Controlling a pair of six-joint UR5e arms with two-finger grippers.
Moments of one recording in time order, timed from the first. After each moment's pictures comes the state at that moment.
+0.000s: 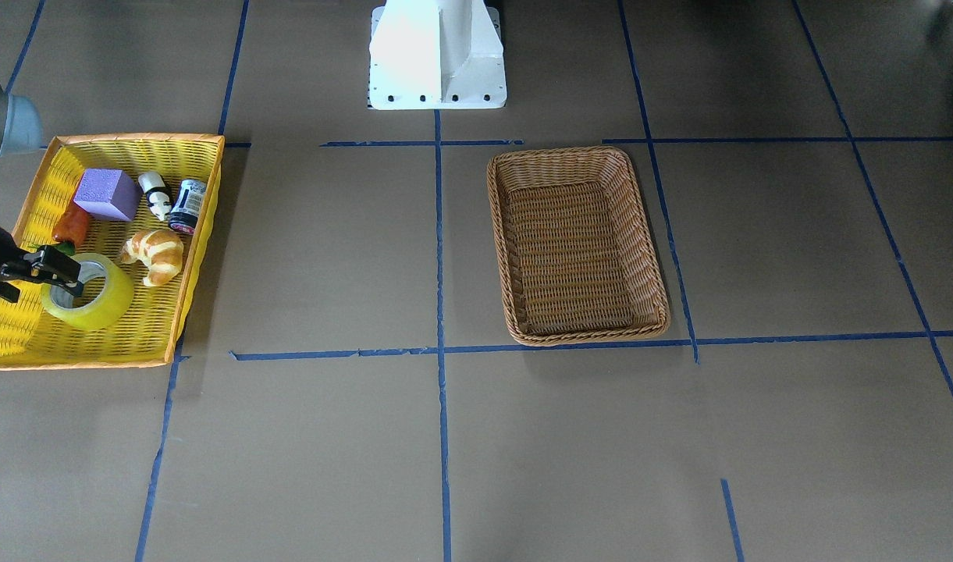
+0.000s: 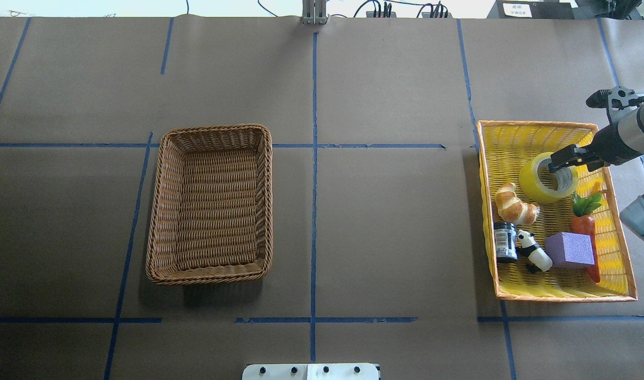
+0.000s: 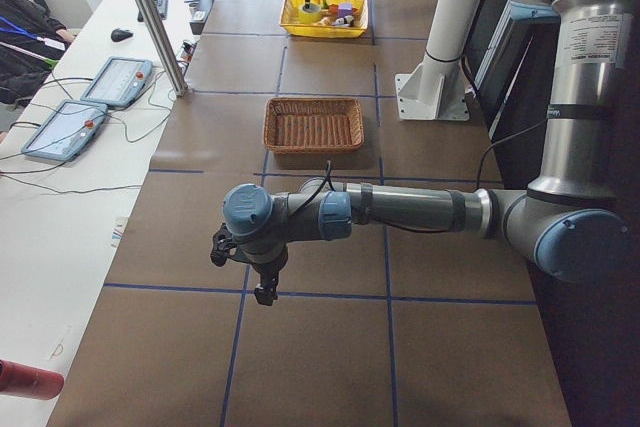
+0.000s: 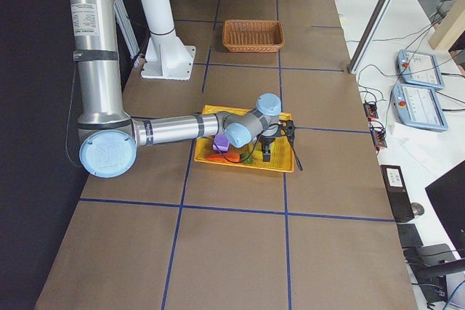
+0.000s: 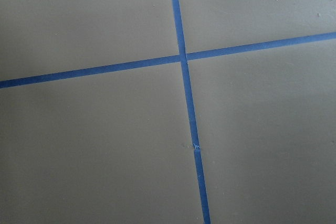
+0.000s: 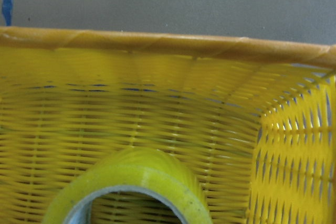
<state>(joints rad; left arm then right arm) -1.60 -1.59 -1.60 -1.43 -2.39 0.23 1.04 -1.52 1.59 -1.08 2.21 0.71</state>
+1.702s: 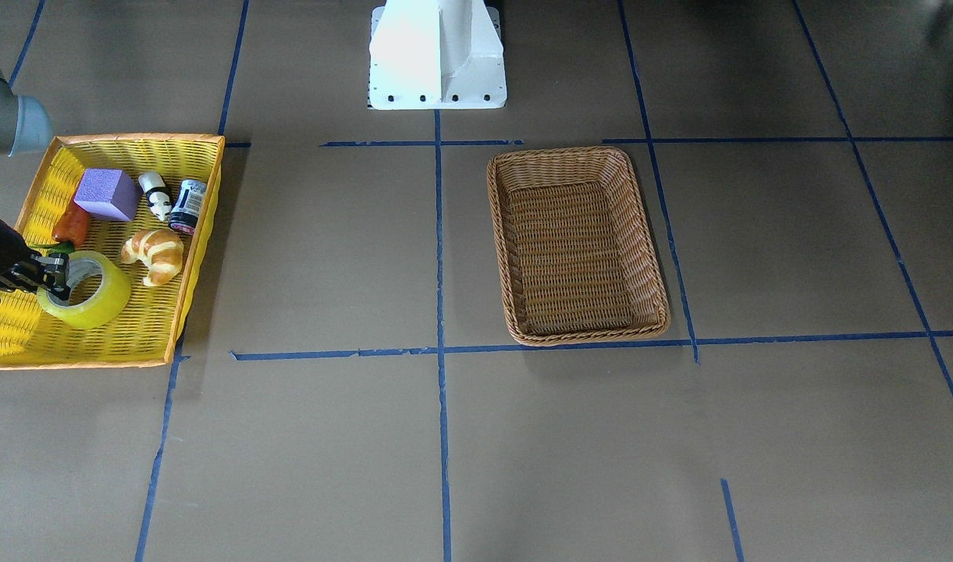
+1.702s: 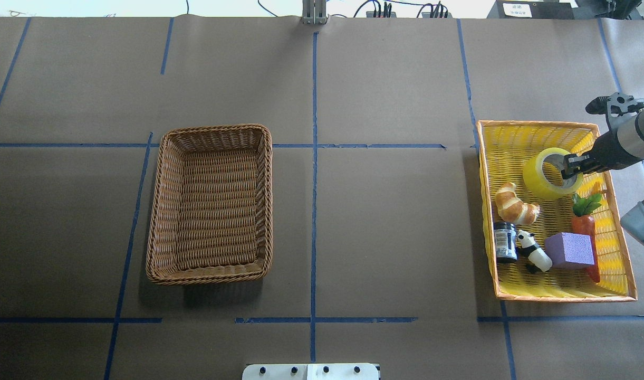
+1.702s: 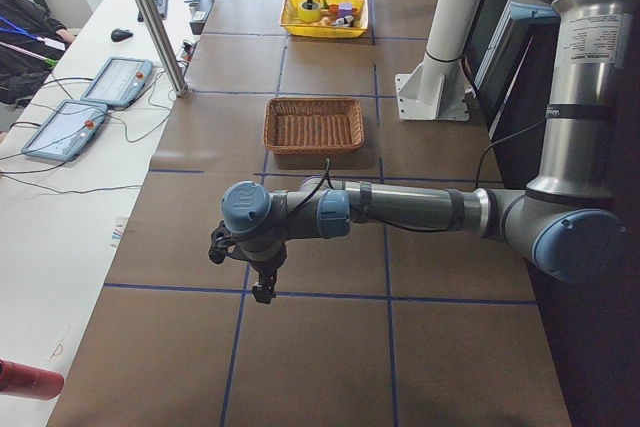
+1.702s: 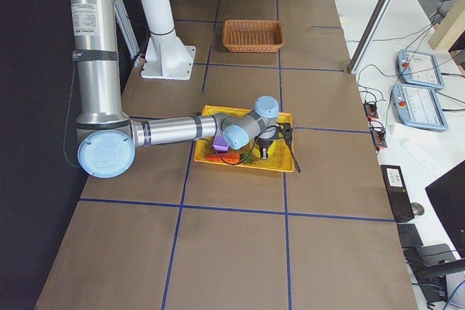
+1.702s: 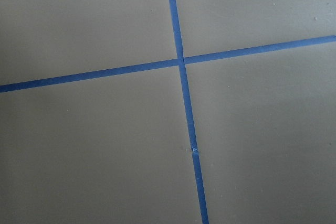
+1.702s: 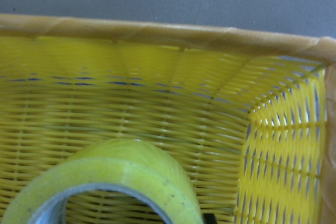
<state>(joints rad) -1.60 -1.60 -1.61 -1.43 -2.39 0.23 1.04 -1.54 1.61 -1.08 2.19 0.69</state>
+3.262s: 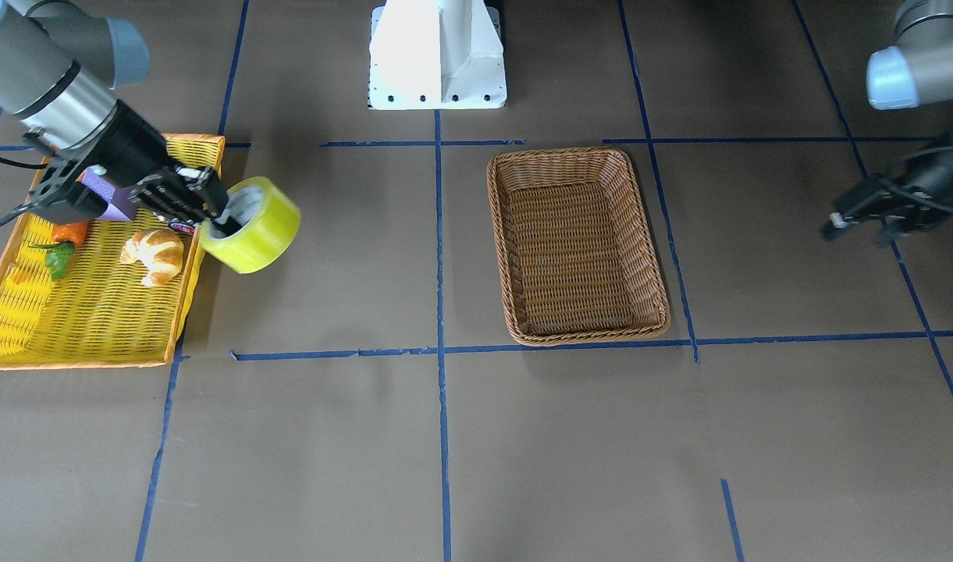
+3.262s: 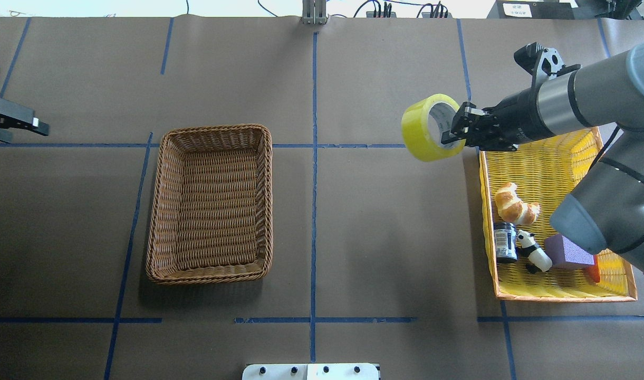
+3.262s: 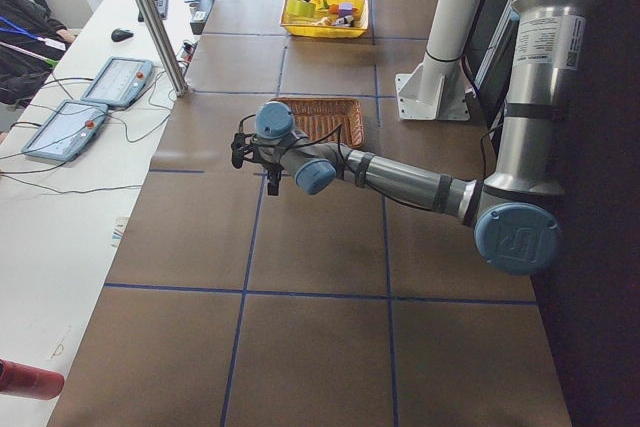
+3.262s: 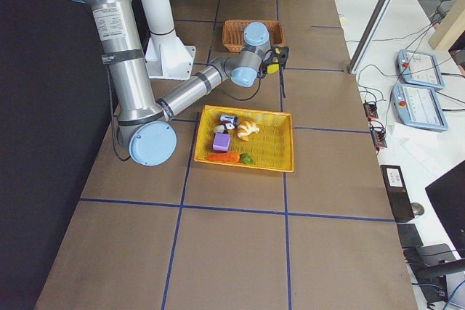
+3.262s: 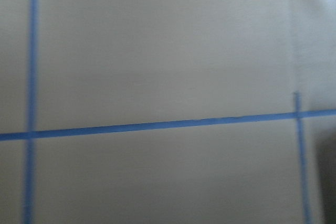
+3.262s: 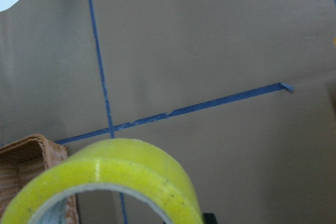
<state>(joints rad) -1.15 -1.65 -1.73 -2.22 -2.43 -0.99 0.86 -1.33 1.89 -0.87 2.18 1.55</state>
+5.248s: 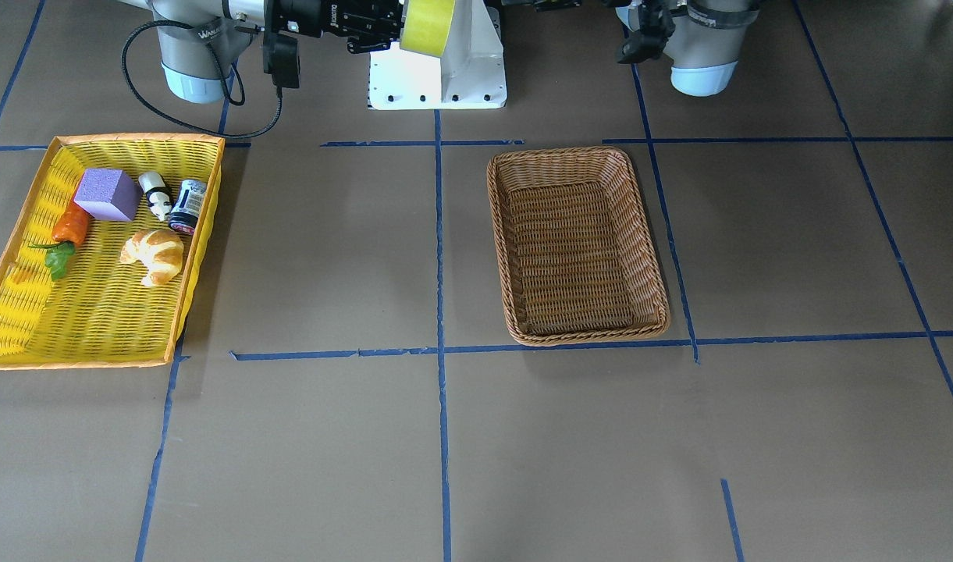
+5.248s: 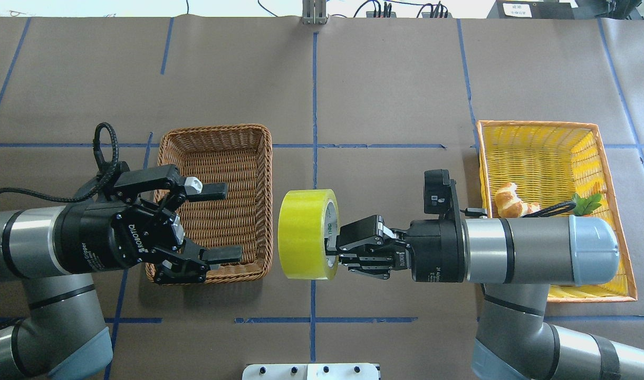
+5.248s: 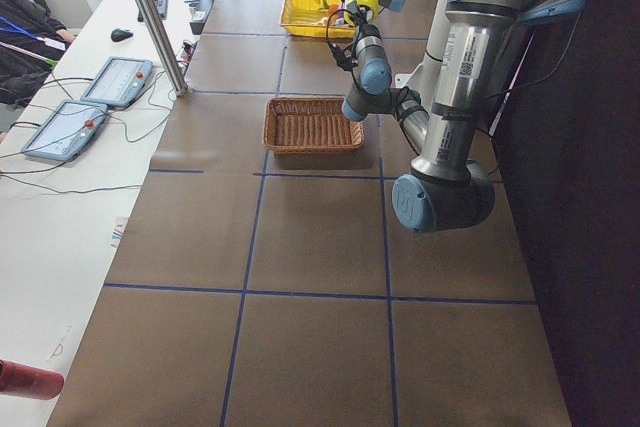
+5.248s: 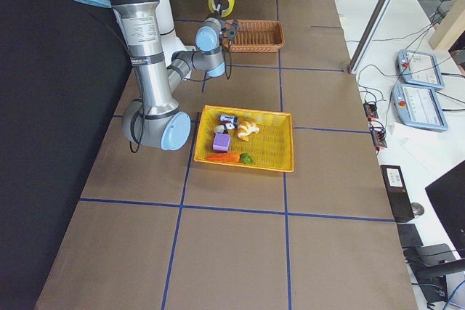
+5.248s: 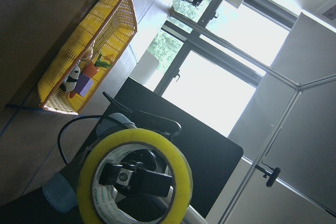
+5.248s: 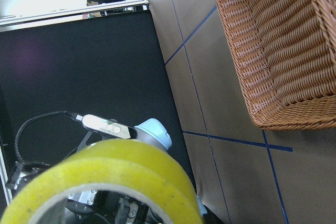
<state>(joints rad) -0.44 -1.84 -1.92 -3.33 -1.76 -2.45 0.38 -1.26 1.88 -0.08 1.83 2.01</state>
